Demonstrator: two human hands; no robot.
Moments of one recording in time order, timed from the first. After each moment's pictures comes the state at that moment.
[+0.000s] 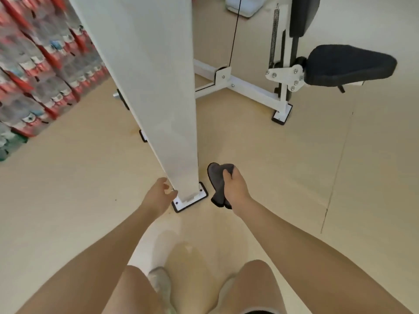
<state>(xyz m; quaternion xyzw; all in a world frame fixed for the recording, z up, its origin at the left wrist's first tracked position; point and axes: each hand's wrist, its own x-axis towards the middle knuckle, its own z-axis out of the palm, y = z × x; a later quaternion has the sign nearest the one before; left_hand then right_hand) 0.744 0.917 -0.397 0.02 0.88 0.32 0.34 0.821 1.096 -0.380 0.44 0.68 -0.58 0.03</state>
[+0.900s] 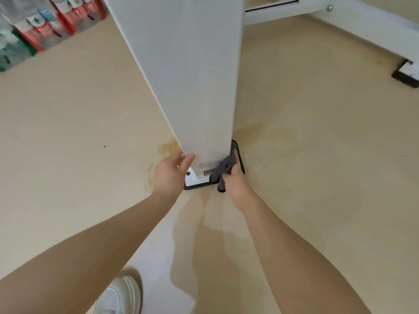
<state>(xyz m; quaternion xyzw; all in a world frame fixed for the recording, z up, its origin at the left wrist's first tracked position) 0.739 0.939 -0.754 -0.08 0.86 0.49 0.11 0.765 1.080 -0.794 0.26 0.66 -0.69 0.15</state>
